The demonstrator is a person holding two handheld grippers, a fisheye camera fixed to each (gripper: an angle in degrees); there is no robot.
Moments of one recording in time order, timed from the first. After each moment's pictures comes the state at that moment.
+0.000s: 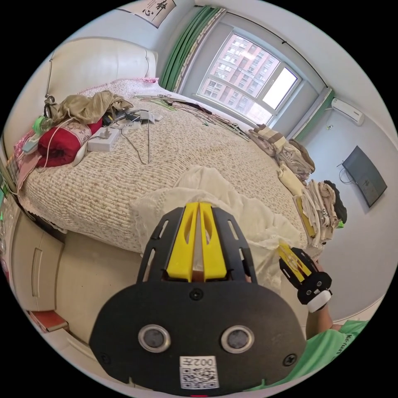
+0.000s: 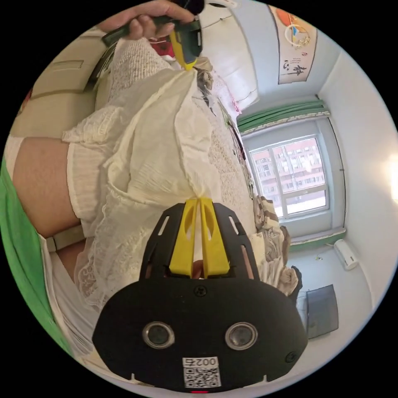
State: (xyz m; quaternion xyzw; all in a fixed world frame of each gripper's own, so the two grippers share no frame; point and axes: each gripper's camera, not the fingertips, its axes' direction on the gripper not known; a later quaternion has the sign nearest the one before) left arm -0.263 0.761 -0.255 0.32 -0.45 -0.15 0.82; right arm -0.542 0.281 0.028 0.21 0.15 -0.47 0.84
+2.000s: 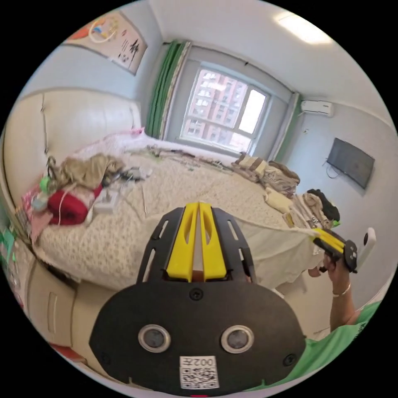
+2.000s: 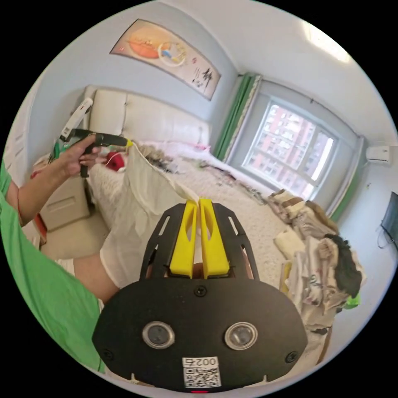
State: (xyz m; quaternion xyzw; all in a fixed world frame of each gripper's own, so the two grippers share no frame) left arm -0.085 0.951 -0.116 0.39 -0.52 0.05 0.76; right arm -0.323 0.209 -0.117 0.36 -0.09 -0.24 0.90
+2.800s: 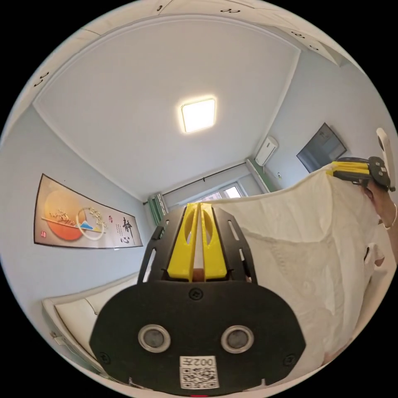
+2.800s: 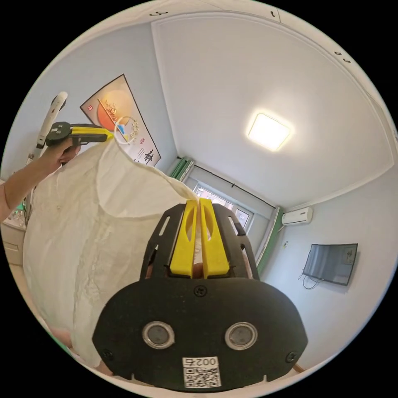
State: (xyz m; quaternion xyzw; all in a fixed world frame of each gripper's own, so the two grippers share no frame) left arm 0.387 0.982 -0.048 0.48 -0.64 0.39 0.47; right arm -0.222 0.272 -0.518 0.62 0.10 -0.15 0.77
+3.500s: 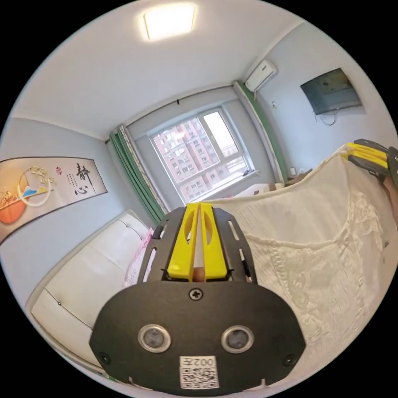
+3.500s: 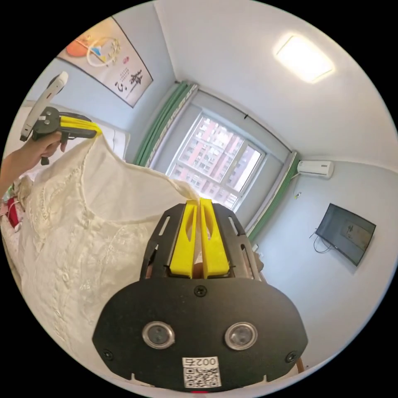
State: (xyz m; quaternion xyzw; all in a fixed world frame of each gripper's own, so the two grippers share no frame) left arm 0.047 0.505 -0.115 0.29 -0.70 0.24 0.61; right arm -0.249 -0.115 -0.144 0.40 0.14 -0.12 0.90
